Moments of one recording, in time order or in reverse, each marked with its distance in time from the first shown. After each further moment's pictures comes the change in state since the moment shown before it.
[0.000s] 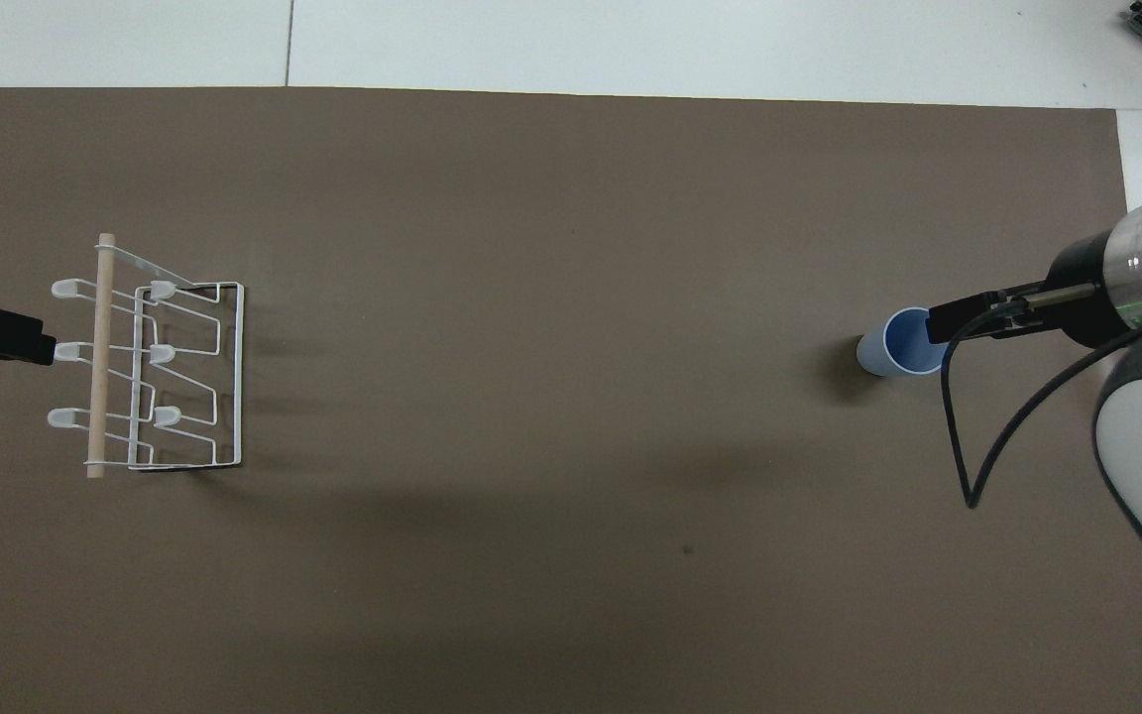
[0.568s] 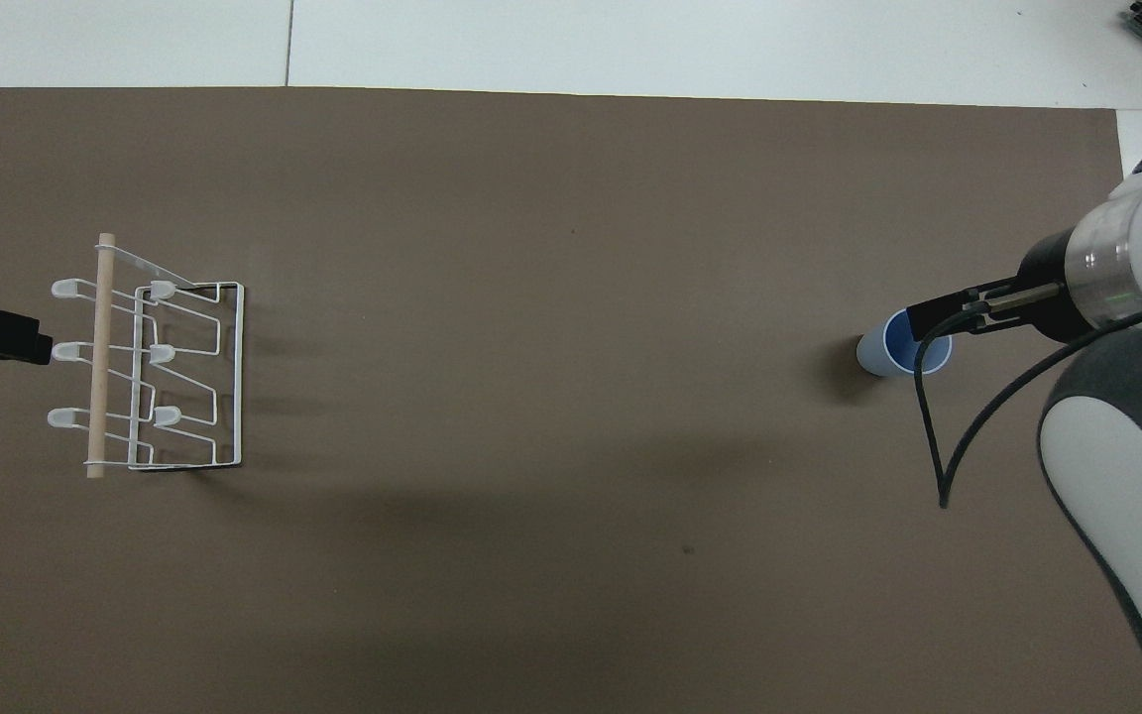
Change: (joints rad) left arm 0.000 0.000 0.002 0.000 0.000 0.000 0.000; right arm 0.045 0.011 0.004 0.000 -0.065 0.044 0.000
